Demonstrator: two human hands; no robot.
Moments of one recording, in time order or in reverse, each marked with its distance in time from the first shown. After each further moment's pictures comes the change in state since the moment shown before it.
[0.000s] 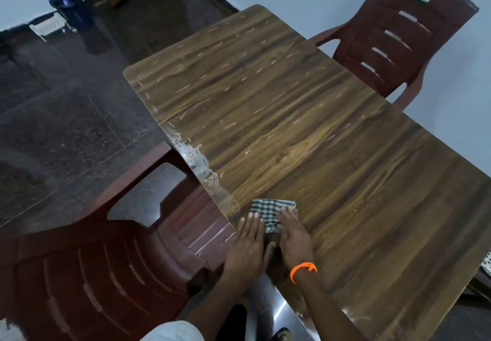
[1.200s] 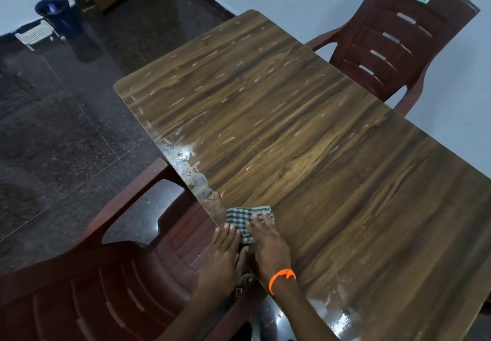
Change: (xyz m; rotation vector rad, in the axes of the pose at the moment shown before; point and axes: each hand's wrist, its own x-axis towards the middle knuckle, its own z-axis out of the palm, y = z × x) left_hand 0.005 -0.088 -0.001 -0.125 0.126 -0.018; right_hand 0.035 -0.062 0.039 -0.090 -0.183 -0.044
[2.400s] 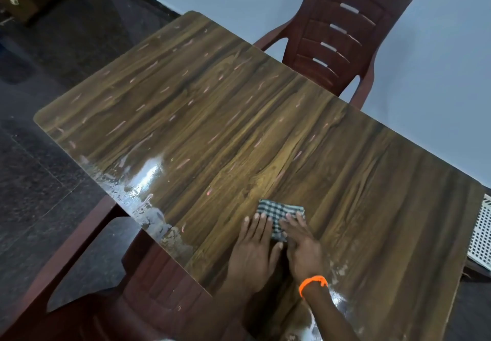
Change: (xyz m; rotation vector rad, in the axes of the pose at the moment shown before) left_hand 0.129 0.106 0.022 0.003 -0.082 0.258; right_hand 0.023 0.102 -0.086 0.152 0.315 0.241
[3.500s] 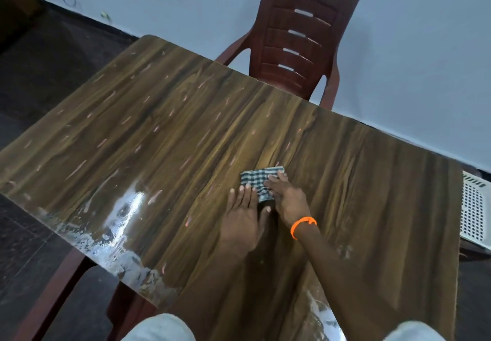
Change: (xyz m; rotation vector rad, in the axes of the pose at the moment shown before) left_hand 0.130 -0.023 -0.010 0.094 -0.049 0.009; right_hand 0.152 0.009 -0.017 -0.083 -0.029 -0.068
